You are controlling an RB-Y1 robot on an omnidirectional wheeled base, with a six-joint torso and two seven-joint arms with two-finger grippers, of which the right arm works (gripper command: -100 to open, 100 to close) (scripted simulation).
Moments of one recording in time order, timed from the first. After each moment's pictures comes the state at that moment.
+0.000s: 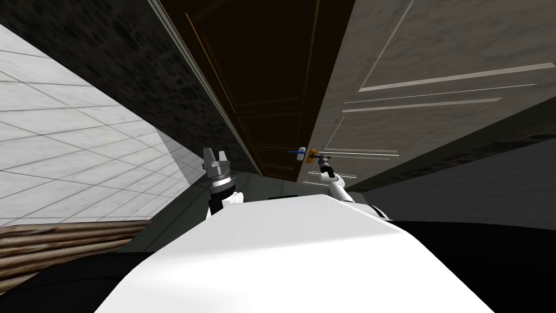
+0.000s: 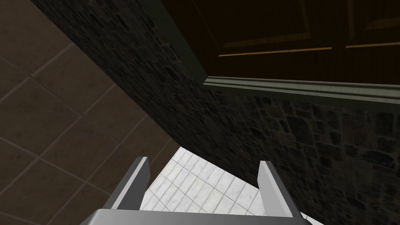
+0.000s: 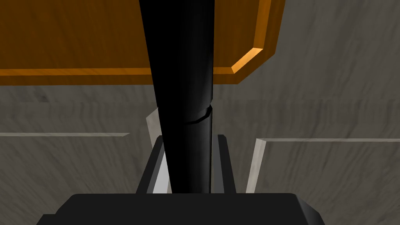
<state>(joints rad) -0.15 -0.32 -0.29 -0.95 -0.06 -0.38 -0.20</state>
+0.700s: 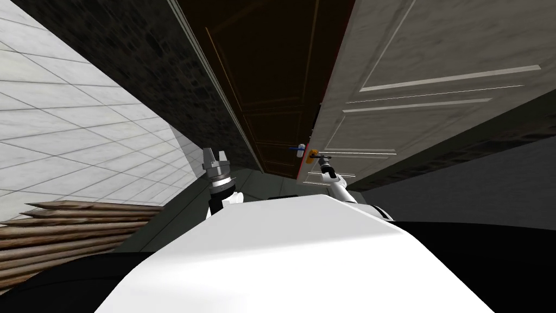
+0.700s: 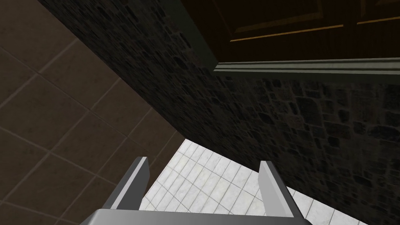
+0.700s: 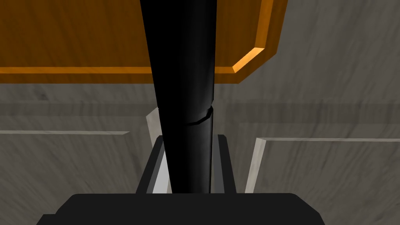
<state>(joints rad) -0.14 -0.35 -0.26 -0.95 -0.06 -0.39 -0.23</state>
